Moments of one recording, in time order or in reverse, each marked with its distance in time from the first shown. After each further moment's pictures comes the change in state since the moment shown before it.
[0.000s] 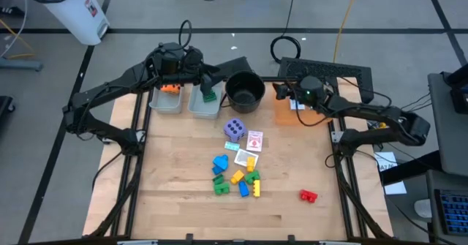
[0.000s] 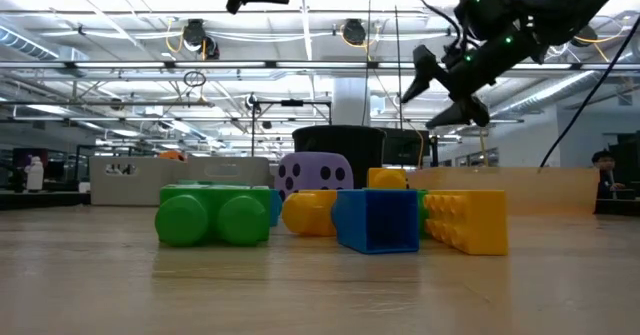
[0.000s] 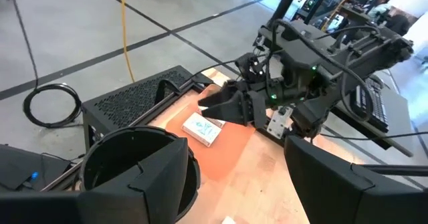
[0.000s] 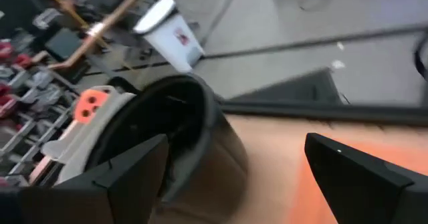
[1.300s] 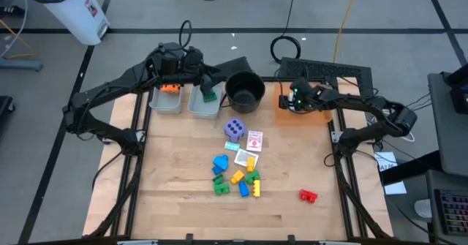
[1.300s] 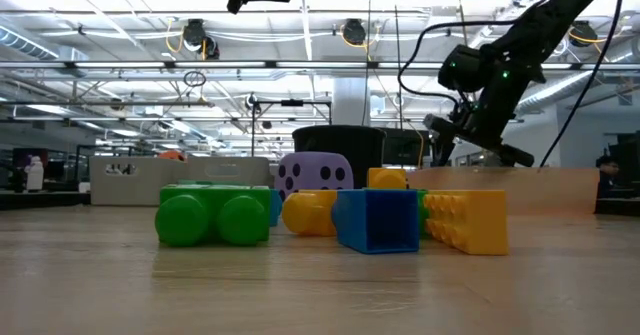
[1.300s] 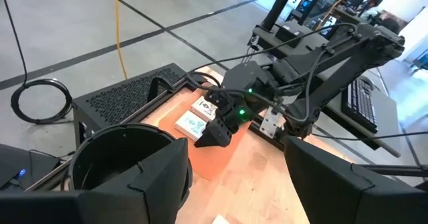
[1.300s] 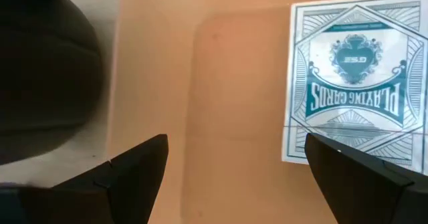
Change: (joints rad) left arm 0.000 0.000 0.000 0.002 0.021 -0.028; right arm -0.132 0.199 0.055 -0.497 -0.201 0.179
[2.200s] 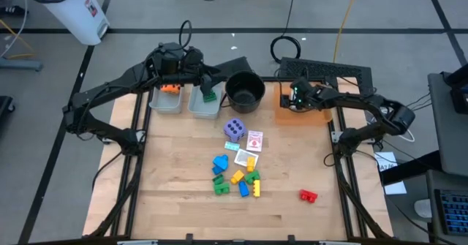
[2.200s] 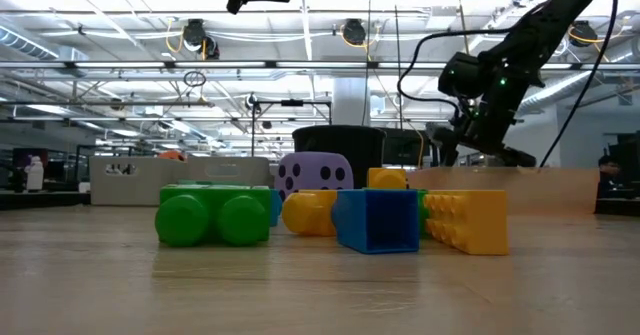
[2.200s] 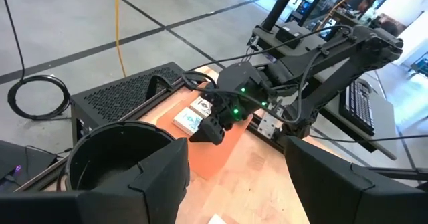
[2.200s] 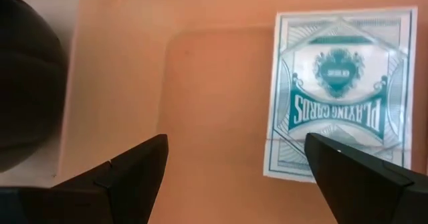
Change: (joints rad) left arm 0.000 0.000 0.000 0.000 0.001 -0.022; right arm -0.034 0.028 0.000 0.015 0.052 -0.068
